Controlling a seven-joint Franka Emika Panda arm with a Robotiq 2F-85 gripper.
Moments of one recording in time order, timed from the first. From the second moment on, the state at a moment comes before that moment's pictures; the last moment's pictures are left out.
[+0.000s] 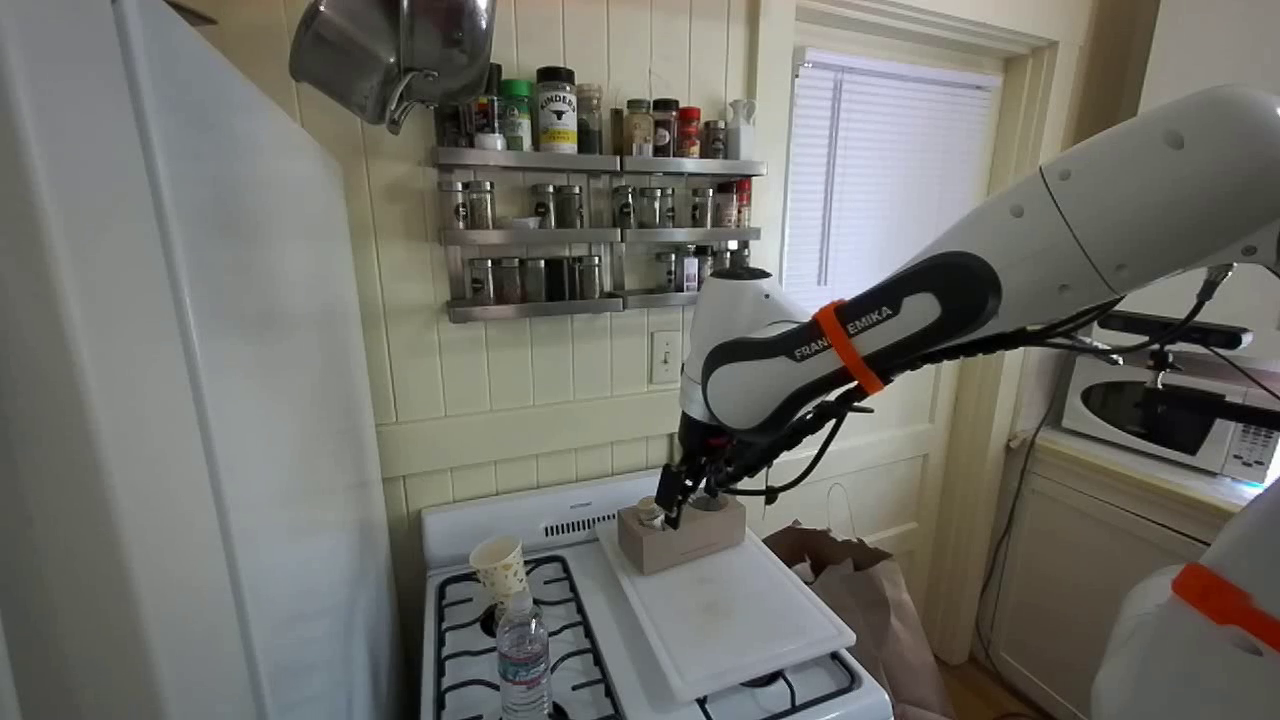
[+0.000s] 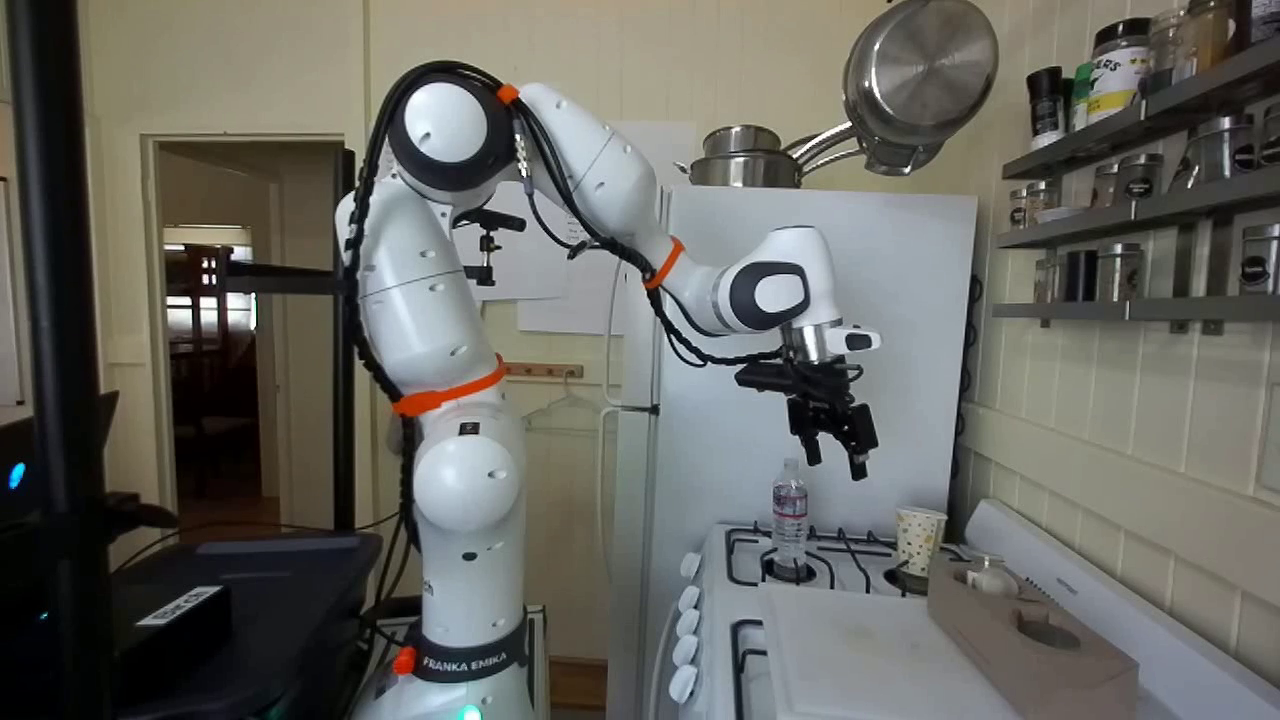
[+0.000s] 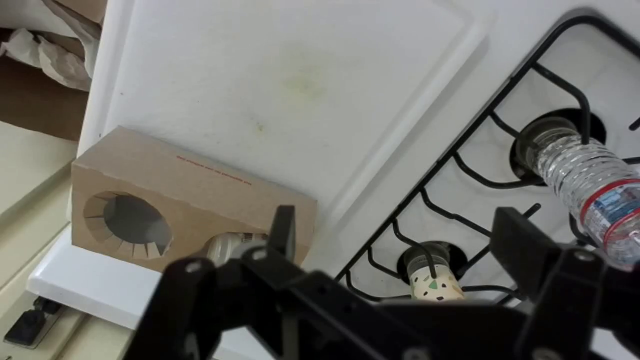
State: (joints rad) arm 0.04 -0.36 0.09 -2.49 -0.07 2.37 -0.02
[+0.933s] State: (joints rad) arm -0.15 -0.34 0.02 -2.43 -0.41 2.49 -0.02
